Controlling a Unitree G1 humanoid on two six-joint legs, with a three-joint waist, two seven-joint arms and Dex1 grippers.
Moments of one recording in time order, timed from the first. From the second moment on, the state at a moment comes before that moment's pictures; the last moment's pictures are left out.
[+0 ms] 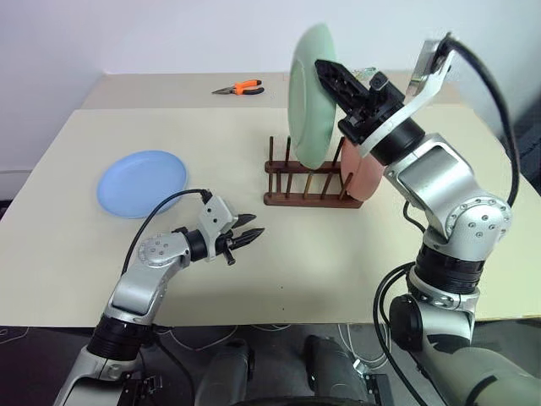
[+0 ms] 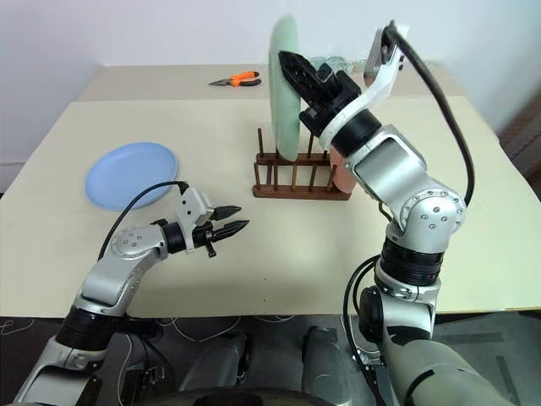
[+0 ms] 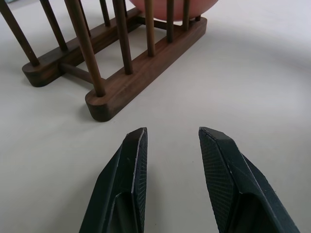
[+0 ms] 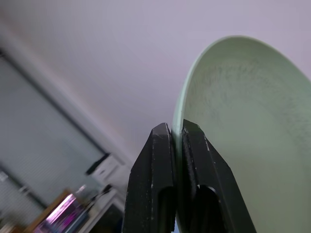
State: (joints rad) left arm -0.25 0.46 -0.14 -0.16 -0.23 0.32 -0.78; right arm -0.74 -0.23 -0.27 -0.30 1.48 0.80 -0.29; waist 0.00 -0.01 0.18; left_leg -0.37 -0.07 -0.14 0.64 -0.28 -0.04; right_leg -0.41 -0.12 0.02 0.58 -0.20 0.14
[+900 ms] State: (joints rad) left arm -0.33 0.36 0.11 -0.07 -0.24 0.42 -0.41; right arm -0.83 -0.60 -0.06 -0.24 0.75 0.56 0.20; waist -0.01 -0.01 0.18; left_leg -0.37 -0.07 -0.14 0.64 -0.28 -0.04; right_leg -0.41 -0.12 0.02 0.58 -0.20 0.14
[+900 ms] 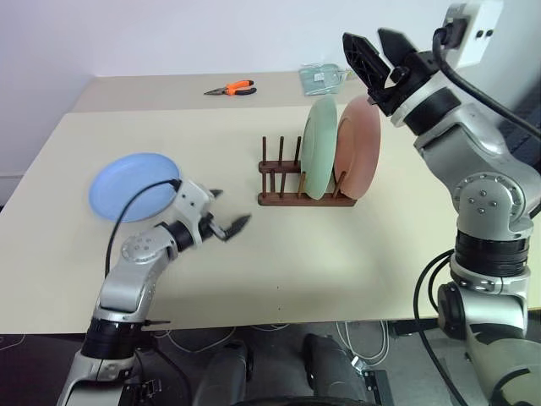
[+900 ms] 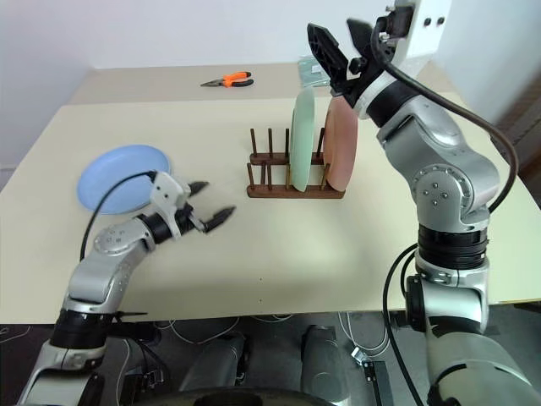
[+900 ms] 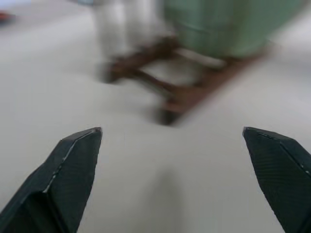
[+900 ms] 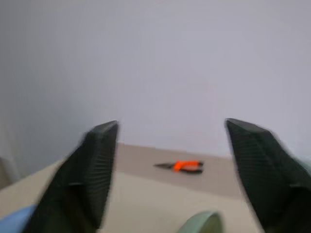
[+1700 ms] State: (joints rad) left arm -0.50 0.18 0.84 -0.04 -0.59 0.93 0.30; right arm -0.65 -0.49 0.29 -0.38 0.32 0.41 0.61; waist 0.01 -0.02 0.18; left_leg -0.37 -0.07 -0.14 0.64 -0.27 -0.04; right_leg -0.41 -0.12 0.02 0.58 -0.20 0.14
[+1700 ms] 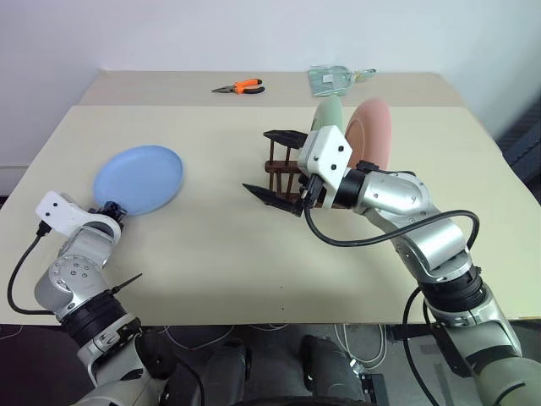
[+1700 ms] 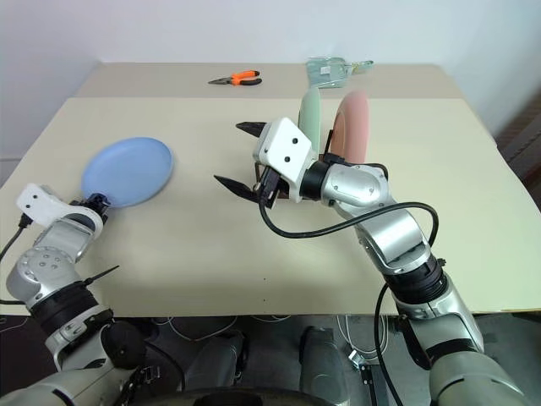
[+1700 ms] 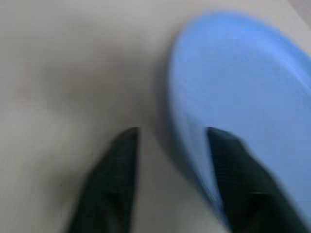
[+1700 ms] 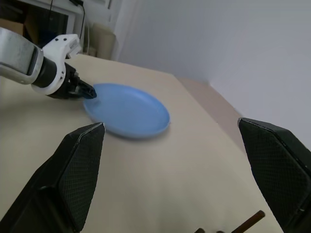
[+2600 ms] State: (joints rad) left arm -0.64 0.34 0.41 -0.36 -0.76 0.95 -0.03; right arm -0.81 -0.44 0.52 -0.01 -0.32 -0.02 0.61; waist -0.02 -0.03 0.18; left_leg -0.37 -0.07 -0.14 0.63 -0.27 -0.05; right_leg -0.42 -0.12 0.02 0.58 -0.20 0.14
